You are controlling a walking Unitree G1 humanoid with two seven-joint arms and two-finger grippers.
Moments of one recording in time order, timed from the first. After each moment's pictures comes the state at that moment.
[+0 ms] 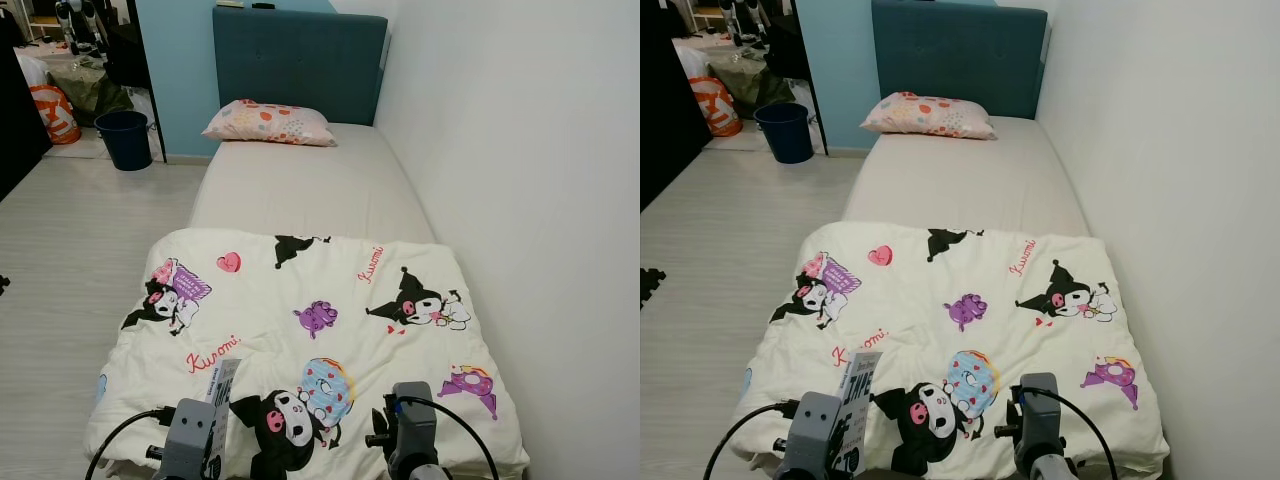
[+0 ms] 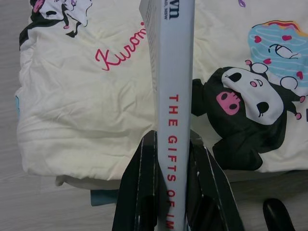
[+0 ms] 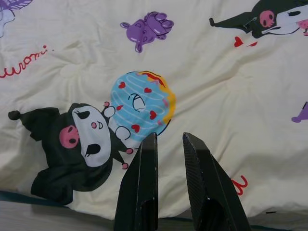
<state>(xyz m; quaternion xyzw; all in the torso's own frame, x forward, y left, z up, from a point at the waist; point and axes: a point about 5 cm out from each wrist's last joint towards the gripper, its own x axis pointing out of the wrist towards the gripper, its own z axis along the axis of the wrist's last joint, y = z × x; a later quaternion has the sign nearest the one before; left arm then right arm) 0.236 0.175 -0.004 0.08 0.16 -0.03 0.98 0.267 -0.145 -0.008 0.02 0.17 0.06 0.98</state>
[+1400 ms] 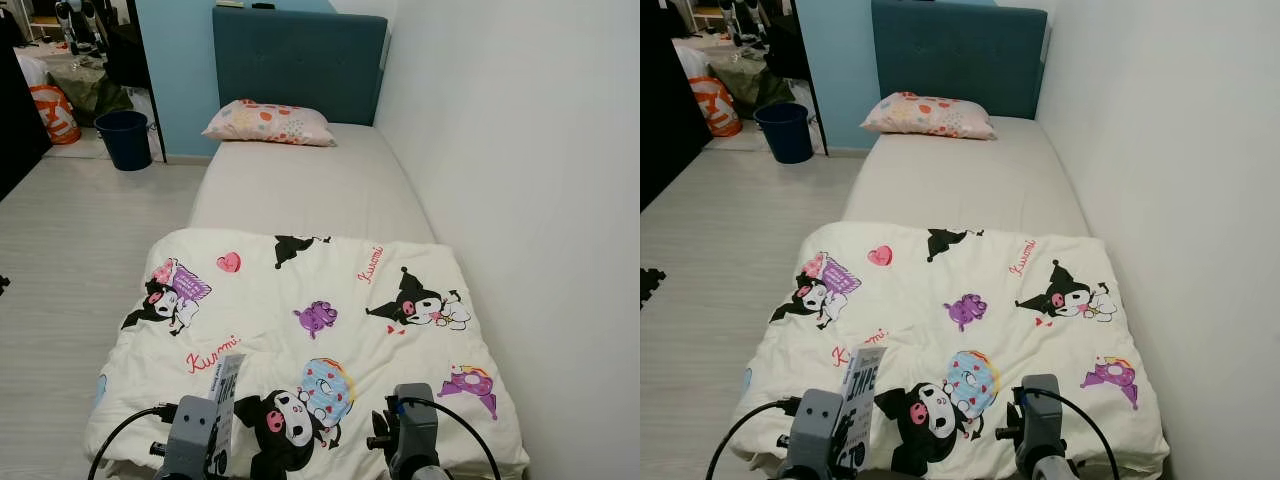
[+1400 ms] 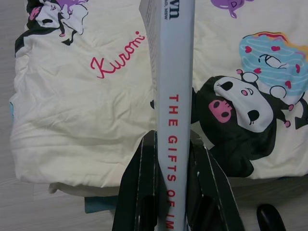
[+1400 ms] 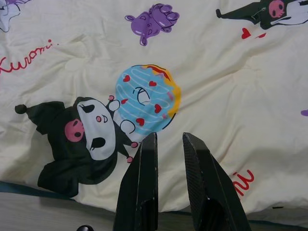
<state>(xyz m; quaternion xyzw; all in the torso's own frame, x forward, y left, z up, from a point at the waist) 0.237 0.168 0.001 0.07 0.14 -0.04 0.99 0.265 -0.146 -0.011 0.03 0.18 0.07 0.98</state>
